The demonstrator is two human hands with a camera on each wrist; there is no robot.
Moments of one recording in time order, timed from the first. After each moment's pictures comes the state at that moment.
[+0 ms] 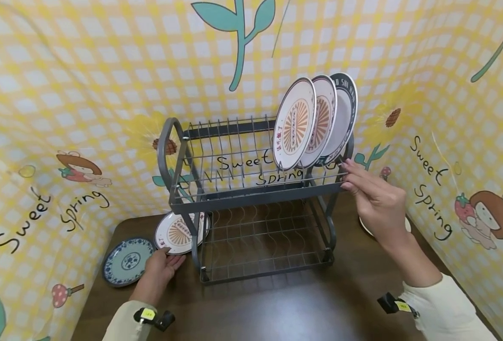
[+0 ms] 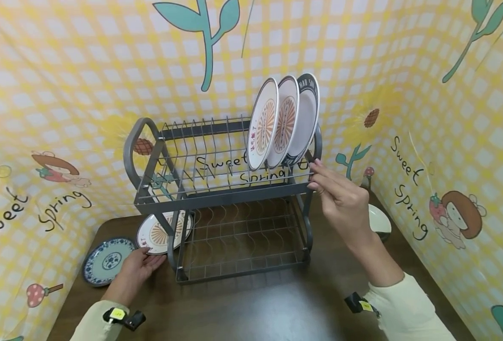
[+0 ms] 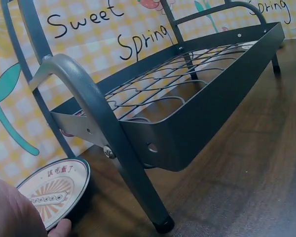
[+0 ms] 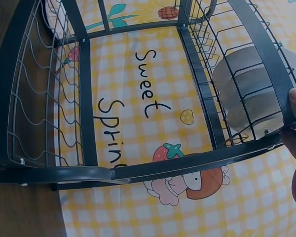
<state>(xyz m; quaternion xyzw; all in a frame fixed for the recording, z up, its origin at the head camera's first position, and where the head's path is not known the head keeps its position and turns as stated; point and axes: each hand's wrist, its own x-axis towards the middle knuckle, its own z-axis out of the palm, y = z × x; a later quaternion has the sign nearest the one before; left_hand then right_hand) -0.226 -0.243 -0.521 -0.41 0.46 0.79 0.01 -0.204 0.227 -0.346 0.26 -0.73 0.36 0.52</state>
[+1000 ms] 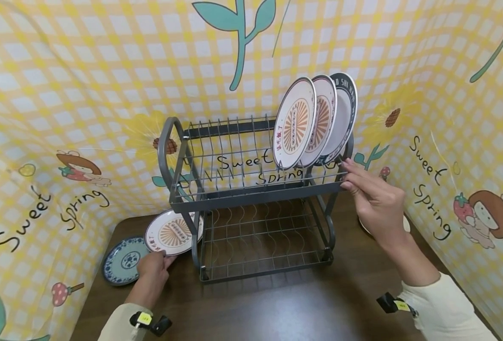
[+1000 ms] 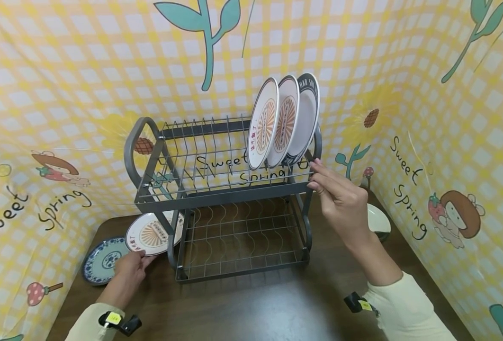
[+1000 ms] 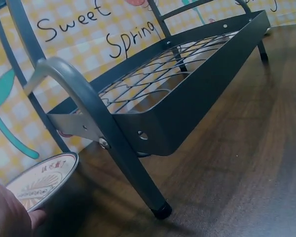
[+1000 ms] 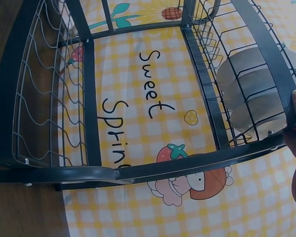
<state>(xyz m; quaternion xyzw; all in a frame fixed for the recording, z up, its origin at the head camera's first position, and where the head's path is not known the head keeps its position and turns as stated) -0.225 -0.253 -0.523 -0.44 0.54 0.71 -0.06 -0.206 0.228 -0.348 0.25 -0.74 0.36 0.51</state>
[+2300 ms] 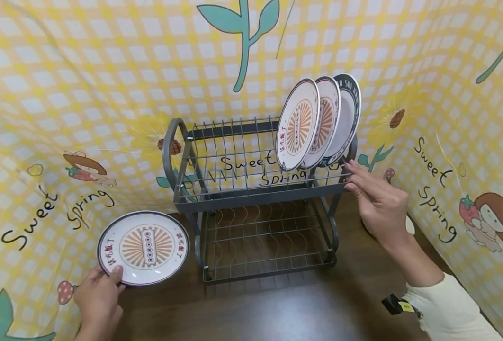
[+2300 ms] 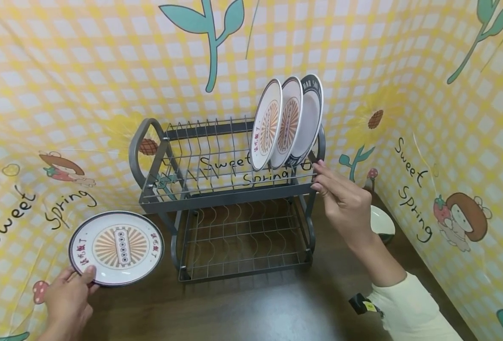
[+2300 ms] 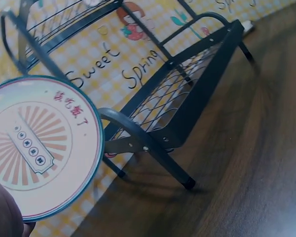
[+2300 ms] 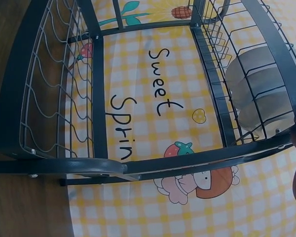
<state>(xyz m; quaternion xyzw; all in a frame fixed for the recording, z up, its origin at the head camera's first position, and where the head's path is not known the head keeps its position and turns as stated) -0.130 -0.295 -0.443 -0.38 0.64 0.65 -0.17 -0.206 0.224 -0.349 0.25 -0.72 0.37 0.52</state>
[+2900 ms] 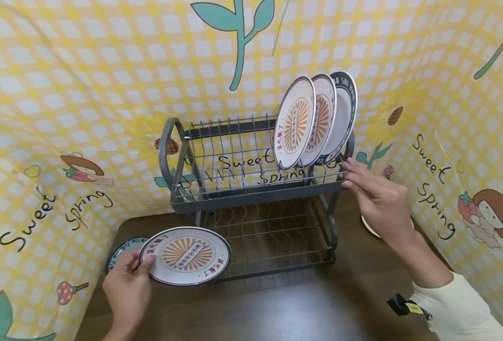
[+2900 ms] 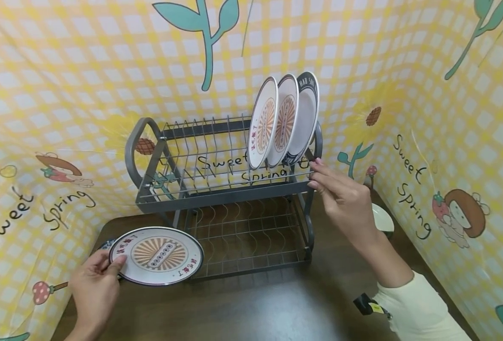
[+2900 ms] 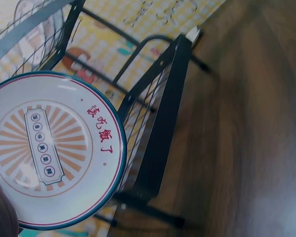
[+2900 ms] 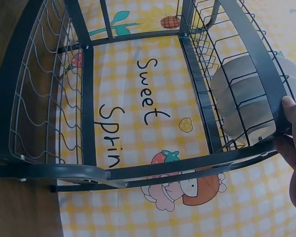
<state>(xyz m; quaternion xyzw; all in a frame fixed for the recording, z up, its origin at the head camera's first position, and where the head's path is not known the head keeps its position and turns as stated) -0.124 -0.222 -0.422 -0.17 0.84 0.41 -0.32 -0.200 0.233 -0.339 0.27 -0.76 0.34 0.48</state>
